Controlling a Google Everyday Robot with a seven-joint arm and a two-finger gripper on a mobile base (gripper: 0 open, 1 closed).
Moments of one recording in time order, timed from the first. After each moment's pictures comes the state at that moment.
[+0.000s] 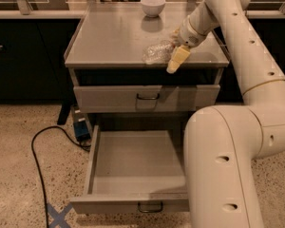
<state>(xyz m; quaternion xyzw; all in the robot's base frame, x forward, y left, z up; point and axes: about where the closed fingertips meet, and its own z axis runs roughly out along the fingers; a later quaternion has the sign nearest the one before) 0.795 -0.119 0.828 -0.66 0.70 0.07 0.28</state>
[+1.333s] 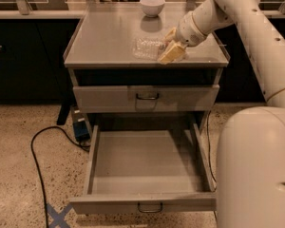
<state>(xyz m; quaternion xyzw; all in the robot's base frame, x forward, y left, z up) 0.753 -0.087 0.866 -0.67 0.64 0.13 0.35</state>
